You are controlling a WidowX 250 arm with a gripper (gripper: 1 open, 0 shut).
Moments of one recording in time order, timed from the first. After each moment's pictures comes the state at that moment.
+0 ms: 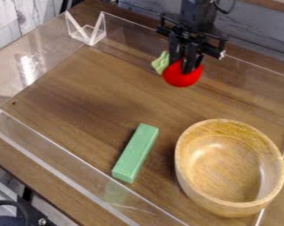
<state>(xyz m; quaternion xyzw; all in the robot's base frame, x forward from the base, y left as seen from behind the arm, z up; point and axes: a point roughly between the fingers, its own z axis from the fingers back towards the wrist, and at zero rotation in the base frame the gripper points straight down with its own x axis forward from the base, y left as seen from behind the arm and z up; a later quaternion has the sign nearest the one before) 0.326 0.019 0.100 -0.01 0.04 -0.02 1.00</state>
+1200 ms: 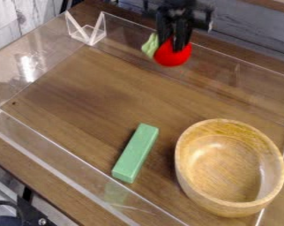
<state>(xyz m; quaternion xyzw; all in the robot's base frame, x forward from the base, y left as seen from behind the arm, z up) 0.344 0.015 0.120 -0.04 0.02 0.01 1.00</state>
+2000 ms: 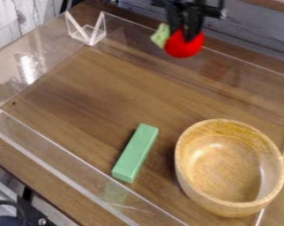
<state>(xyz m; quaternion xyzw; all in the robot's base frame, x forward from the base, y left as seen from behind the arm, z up) 0.346 -0.016 0.136 -0.05 0.01 -0.02 1.00</state>
